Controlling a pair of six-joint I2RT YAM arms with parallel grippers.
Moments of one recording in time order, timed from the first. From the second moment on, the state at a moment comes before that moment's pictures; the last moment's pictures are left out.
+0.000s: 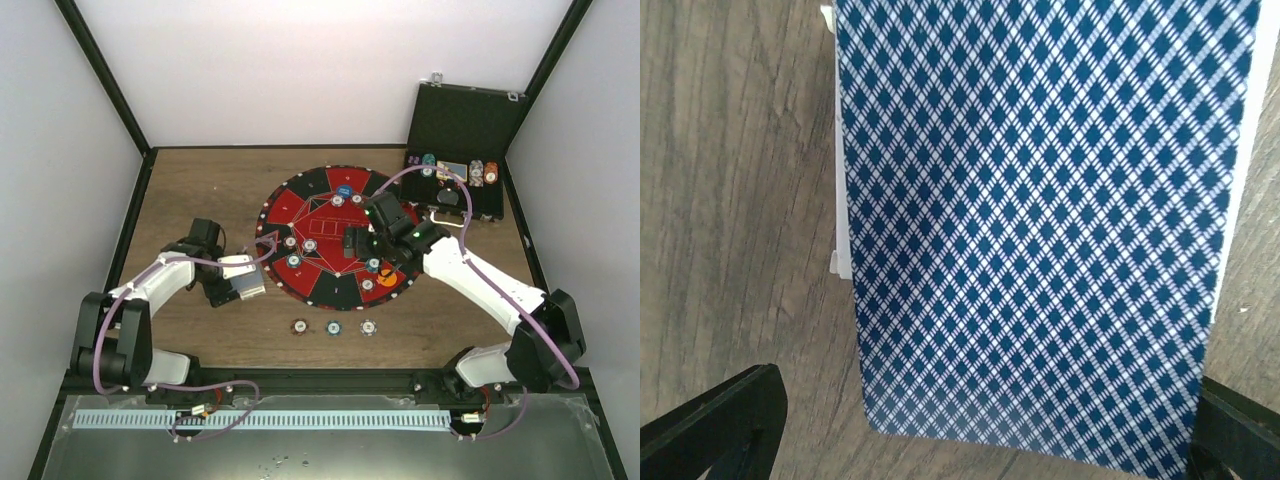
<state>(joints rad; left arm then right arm) -0.17 1.37 0.73 -0.63 0.09 1.02 0.65 1.37 1.08 -0.63 0.04 0.55</state>
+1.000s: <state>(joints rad) -0.18 1.46 0.73 -0.58 0.09 1.00 0.66 1.36 1.04 -0.59 -0.05 0.57</state>
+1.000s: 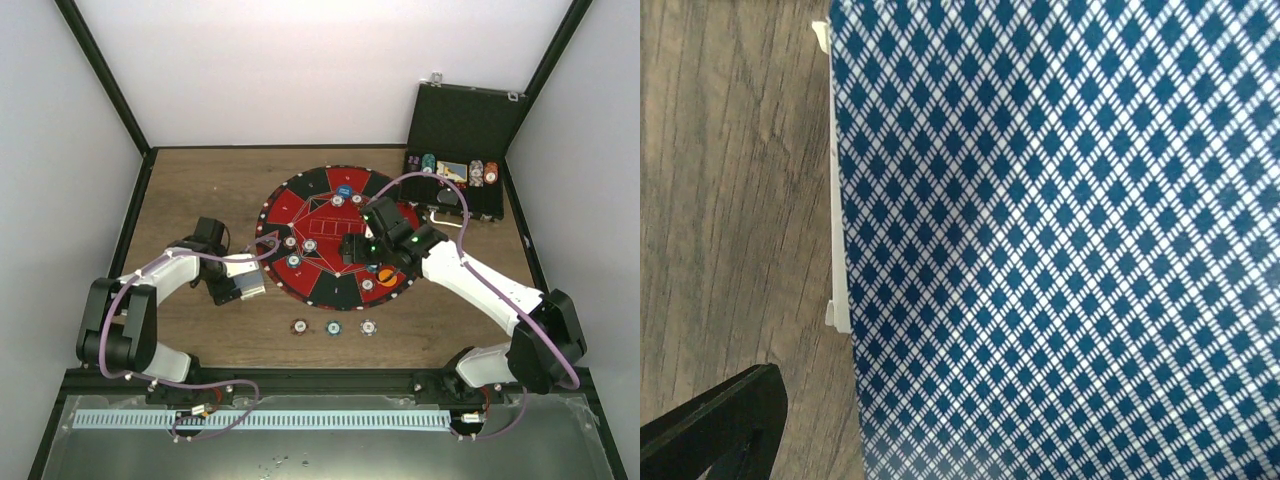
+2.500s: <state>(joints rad) -0.18 1.48 0.75 -0.56 0.10 1.07 0.67 1.37 0.98 -0.53 -0.14 0.58</state>
